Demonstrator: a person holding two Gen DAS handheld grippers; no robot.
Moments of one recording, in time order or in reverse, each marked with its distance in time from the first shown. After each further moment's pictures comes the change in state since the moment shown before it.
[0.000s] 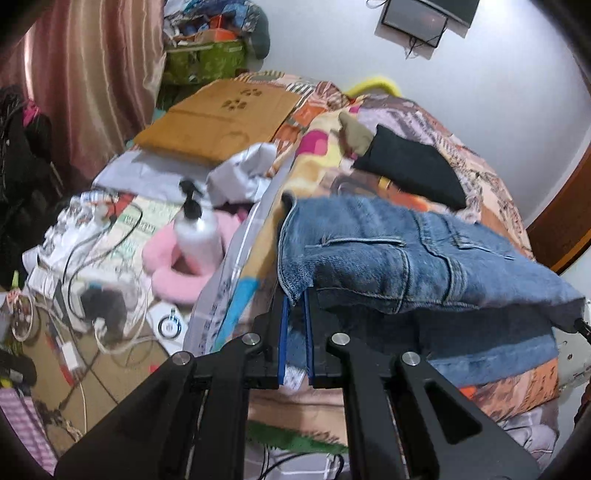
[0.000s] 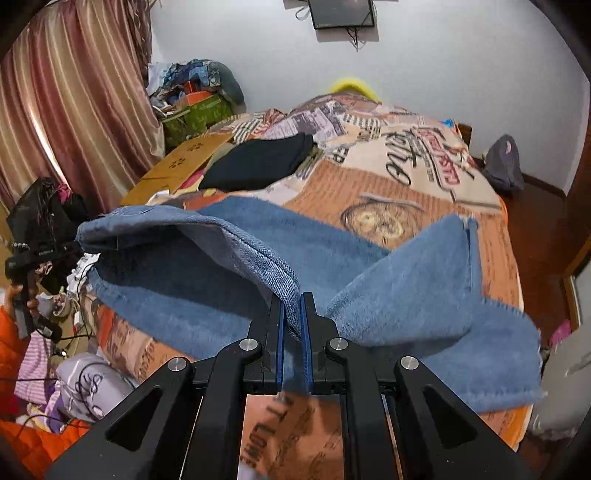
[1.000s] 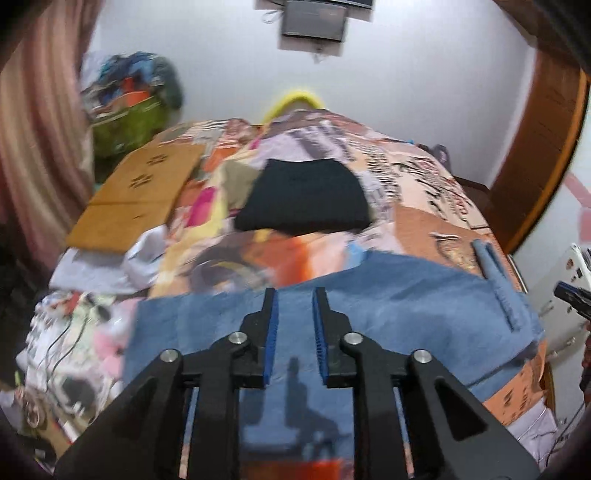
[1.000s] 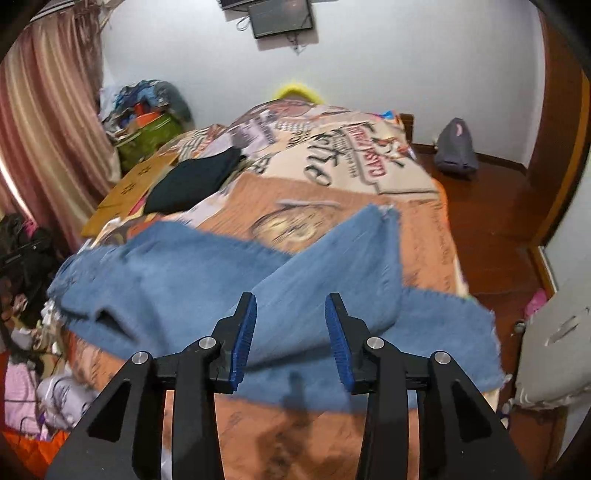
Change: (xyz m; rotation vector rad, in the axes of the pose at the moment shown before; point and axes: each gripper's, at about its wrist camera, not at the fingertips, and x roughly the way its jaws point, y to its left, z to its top) left arm -0.014 -0.192 0.063 0.301 -0.094 -0.113; right arm -0.034 -0.083 0.007 0.122 -0.038 -0.156
